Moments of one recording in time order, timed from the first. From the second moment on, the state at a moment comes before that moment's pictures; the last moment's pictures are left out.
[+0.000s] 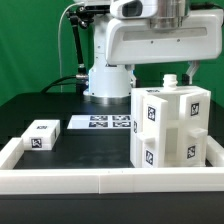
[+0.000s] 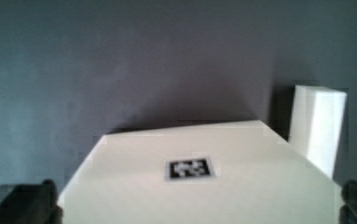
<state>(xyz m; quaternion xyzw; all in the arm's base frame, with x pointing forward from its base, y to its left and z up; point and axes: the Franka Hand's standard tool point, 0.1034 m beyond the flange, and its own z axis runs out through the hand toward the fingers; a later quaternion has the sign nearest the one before) 0.499 0.046 0.121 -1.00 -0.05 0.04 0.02</state>
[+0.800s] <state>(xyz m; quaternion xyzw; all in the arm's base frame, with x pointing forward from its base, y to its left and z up) 0.434 -0.127 0.081 -1.00 -0.03 0.00 -0.02</state>
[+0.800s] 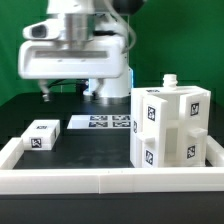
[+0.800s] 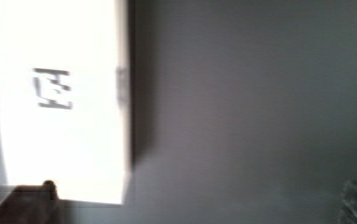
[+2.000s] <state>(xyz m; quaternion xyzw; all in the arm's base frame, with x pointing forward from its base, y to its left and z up) 0.409 -0.189 0.050 -0.99 -0.10 0.02 -0.02</state>
